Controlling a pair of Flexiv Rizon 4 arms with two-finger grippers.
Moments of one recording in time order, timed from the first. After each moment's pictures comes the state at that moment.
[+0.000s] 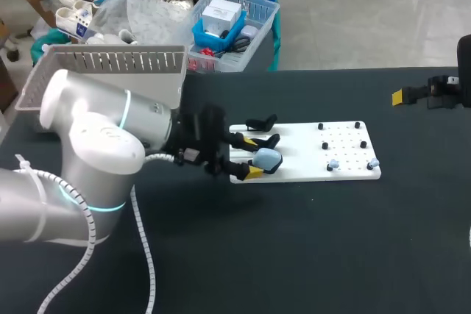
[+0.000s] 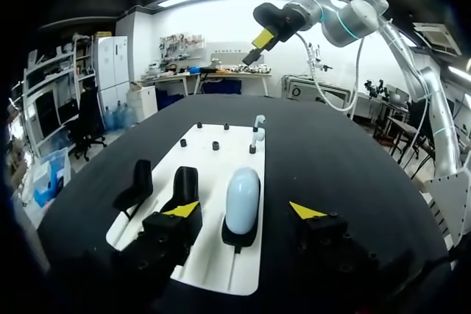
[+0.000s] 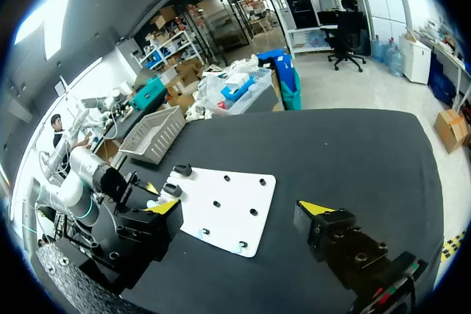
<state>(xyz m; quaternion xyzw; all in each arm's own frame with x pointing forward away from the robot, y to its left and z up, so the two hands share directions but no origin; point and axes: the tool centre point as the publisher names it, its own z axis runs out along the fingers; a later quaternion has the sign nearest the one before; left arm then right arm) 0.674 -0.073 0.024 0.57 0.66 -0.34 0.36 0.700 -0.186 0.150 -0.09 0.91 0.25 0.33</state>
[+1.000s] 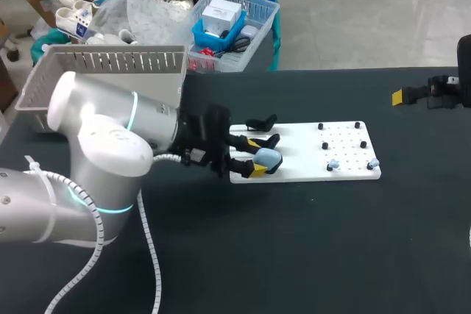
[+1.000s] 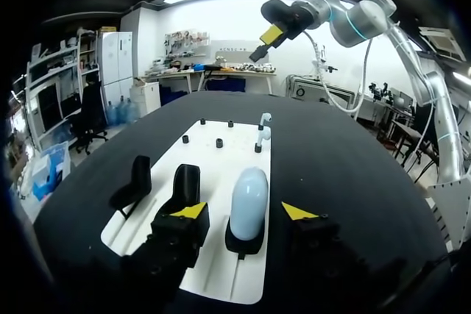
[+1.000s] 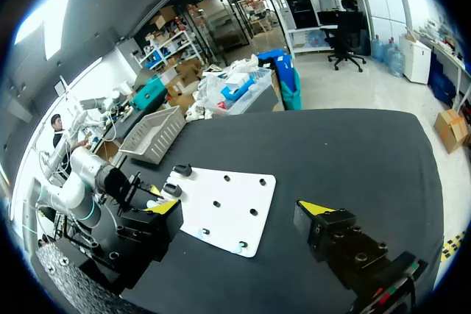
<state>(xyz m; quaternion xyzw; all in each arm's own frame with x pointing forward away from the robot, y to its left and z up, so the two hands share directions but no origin) 0.680 -0.080 0.016 0.56 0.67 -0.34 0.36 0.700 -0.186 0.150 -0.09 0.91 0.25 0.33</state>
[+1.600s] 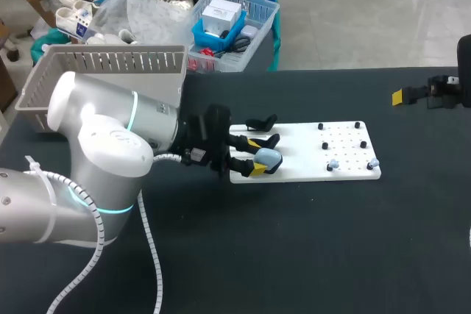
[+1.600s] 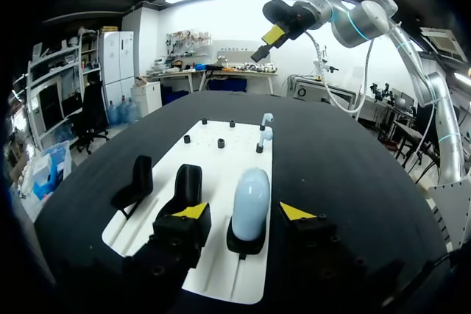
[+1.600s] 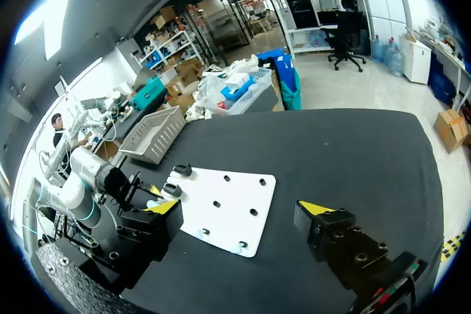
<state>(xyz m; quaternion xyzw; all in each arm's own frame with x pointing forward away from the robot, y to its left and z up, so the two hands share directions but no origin) 0.681 -0.080 0.017 0.55 0.67 -0.34 0.36 0.700 -0.186 0.150 -0.09 0.91 0.25 0.33</state>
